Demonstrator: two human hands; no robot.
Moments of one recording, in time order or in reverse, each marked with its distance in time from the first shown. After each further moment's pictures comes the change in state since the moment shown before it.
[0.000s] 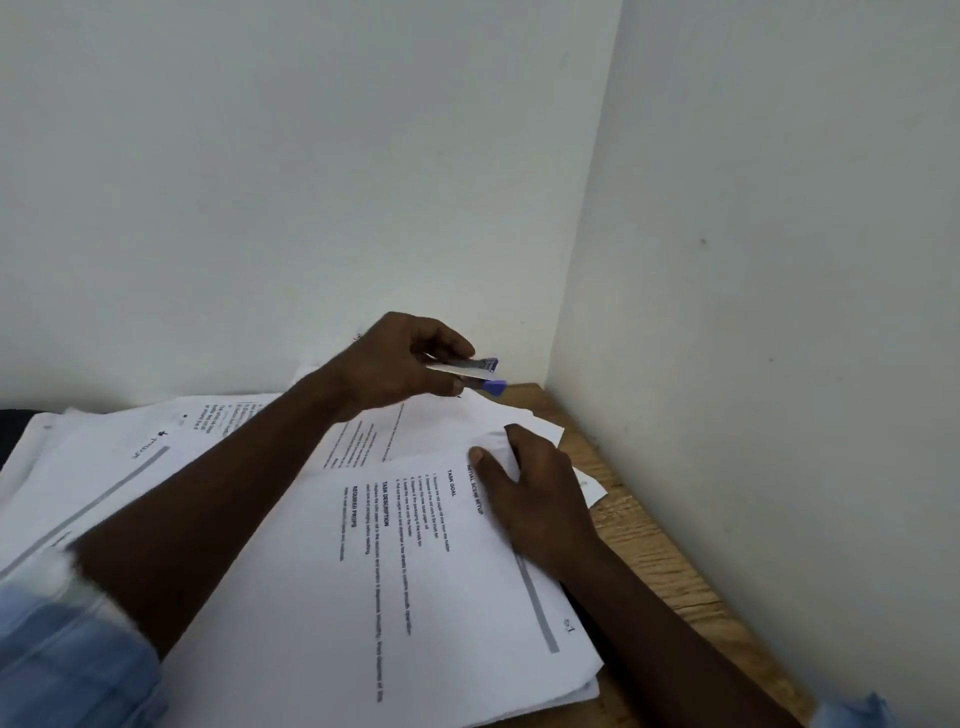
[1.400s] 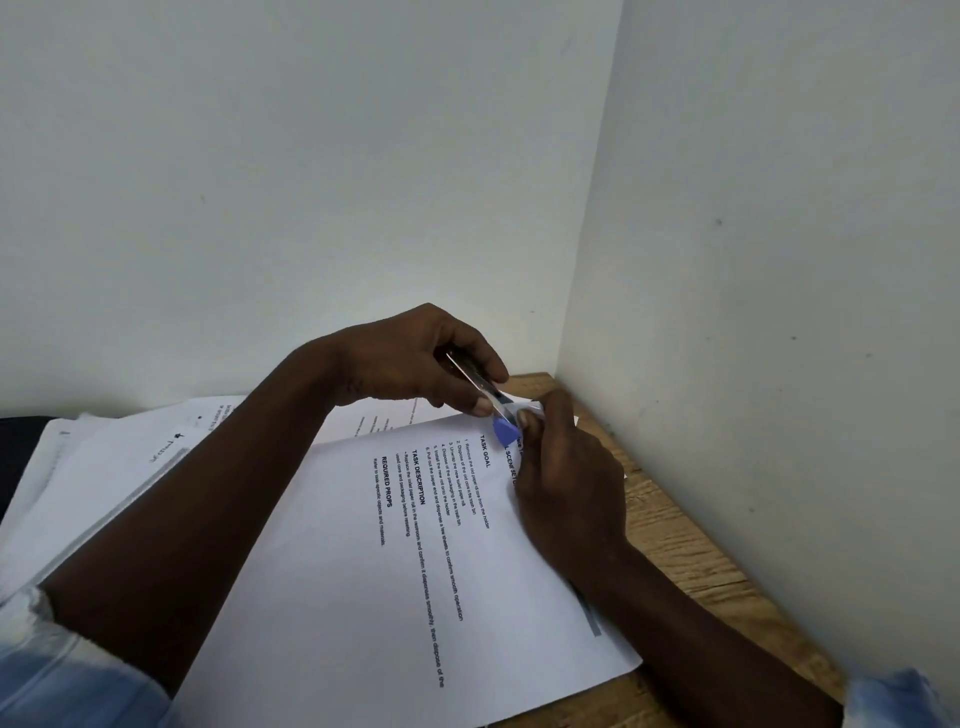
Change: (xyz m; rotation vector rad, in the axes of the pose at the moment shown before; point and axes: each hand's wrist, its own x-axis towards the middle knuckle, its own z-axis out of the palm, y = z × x) left_hand -0.023 0.045 -0.015 0.086 -0.363 -0.046; right_hand -0.010 -0.008 0.006 -0.326 0.462 -0.302
